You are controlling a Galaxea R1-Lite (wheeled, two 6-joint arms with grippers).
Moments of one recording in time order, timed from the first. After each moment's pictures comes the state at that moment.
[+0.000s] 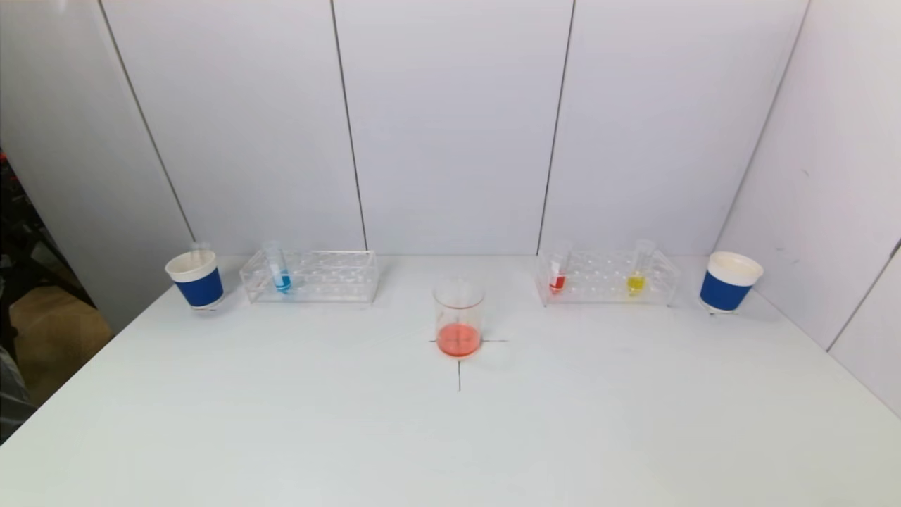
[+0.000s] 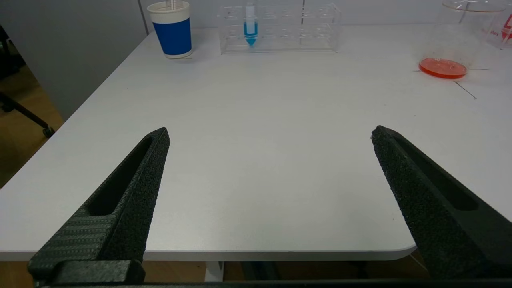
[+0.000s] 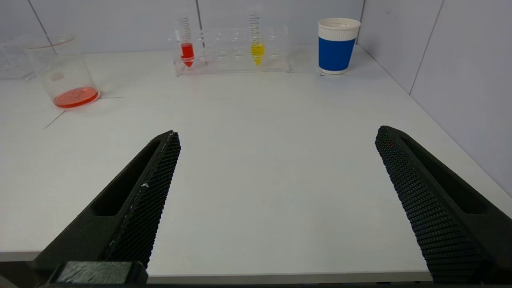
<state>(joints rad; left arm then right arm) 0.00 0.00 0.00 0.00 0.01 0.00 0.00 0.00 0.00 -0.01 -0.02 0.05</state>
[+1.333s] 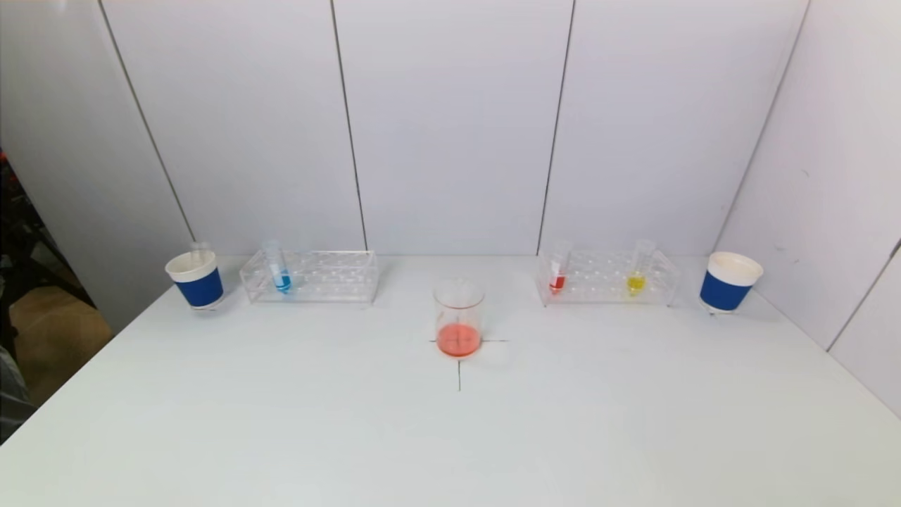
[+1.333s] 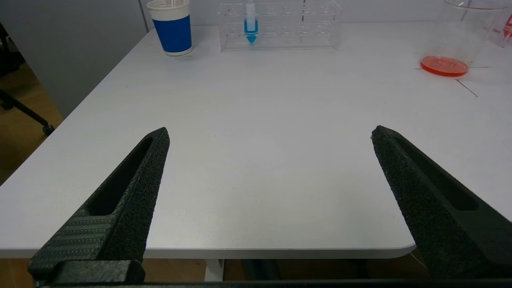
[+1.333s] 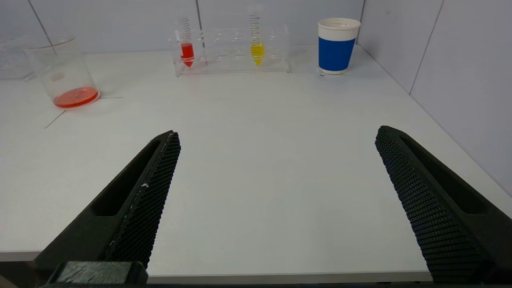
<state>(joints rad) 0.00 0.00 0.00 0.01 0.01 0.00 0.00 0.00 0.00 -0.01 -0.02 0.05</state>
